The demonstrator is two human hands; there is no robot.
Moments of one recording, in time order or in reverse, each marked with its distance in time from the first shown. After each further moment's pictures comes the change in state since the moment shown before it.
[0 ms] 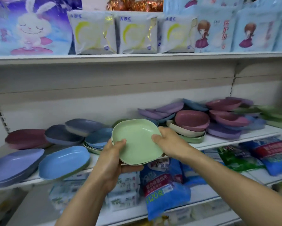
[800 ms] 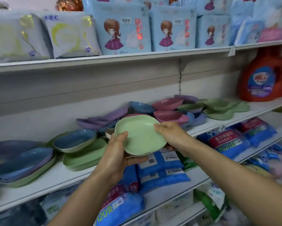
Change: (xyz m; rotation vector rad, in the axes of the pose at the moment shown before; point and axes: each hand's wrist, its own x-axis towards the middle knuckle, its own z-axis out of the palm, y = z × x) left_hand 0.036 -0.047 0.221 -0.008 -0.195 -0.036; right_hand -0.030 0.128 -0.179 0.287 0.174 0.240
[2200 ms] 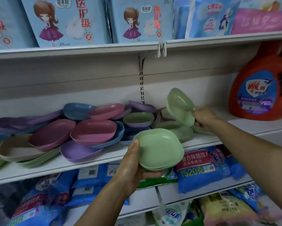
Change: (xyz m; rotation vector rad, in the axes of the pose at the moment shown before) left_hand 0.131 -0.142 0.340 -0.115 0.081 -0.201; right_hand 0.244 0.175 -0.403 -0.158 0.216 0.106
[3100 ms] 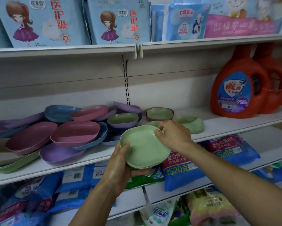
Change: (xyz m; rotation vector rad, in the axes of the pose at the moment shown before) left_hand 0.004 -0.015 0.015 -0.053 -0.040 0.094; right_hand -0.103 -0.002 0.024 -0.650 0.016 -0.473
